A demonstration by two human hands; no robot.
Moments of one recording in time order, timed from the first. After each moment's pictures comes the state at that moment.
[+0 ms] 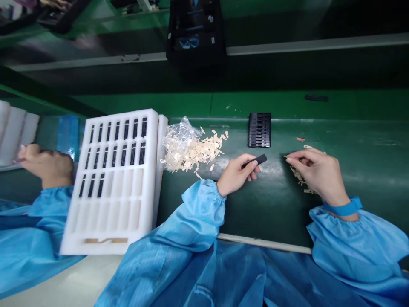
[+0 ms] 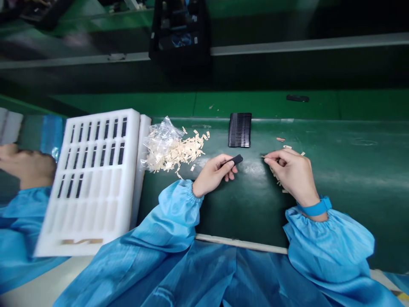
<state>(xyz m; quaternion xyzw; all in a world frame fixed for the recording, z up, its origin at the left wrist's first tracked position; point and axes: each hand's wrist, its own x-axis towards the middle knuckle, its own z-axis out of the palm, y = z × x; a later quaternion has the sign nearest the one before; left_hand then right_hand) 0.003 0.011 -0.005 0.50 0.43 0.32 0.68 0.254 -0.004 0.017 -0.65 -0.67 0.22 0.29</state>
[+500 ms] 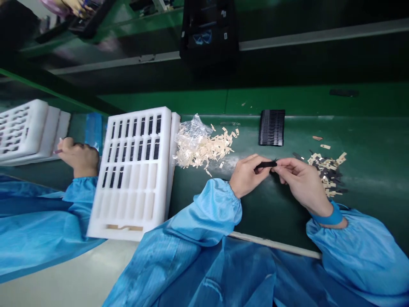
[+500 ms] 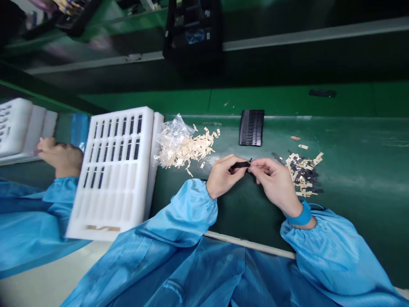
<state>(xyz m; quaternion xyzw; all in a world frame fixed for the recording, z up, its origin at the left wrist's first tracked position) 0.003 -0.001 -0.009 0.70 0.47 0.36 0.42 0.187 -0.020 0.009 -0.60 -0.46 0.54 0.37</state>
